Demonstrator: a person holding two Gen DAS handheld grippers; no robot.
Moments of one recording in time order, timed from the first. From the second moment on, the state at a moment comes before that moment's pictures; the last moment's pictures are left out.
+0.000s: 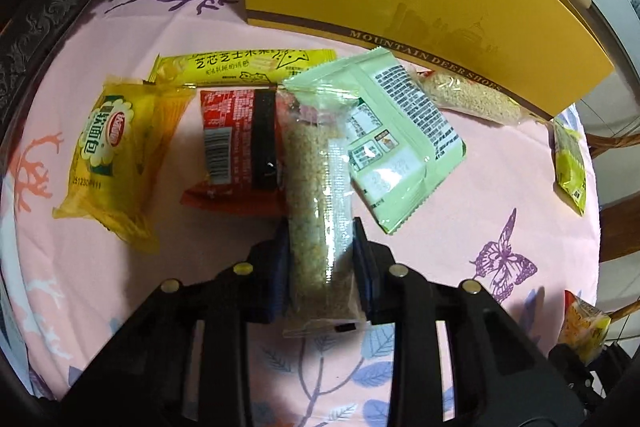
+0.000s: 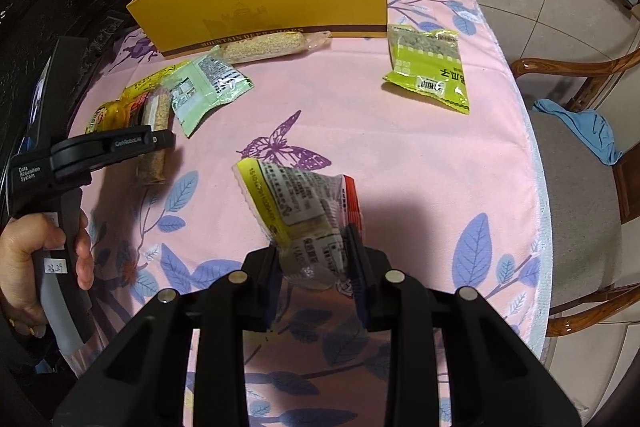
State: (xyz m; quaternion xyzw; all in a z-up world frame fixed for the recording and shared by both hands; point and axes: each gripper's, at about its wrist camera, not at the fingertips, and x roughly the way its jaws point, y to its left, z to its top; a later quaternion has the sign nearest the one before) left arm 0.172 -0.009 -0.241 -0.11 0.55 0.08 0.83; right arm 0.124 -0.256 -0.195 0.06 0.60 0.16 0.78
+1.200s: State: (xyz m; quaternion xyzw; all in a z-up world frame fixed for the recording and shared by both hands) left arm 0.195 0.008 -0.122 -0.13 0.47 -0.01 0.87; right arm 0.251 -0.200 -0.120 0.07 0.54 0.19 0.82
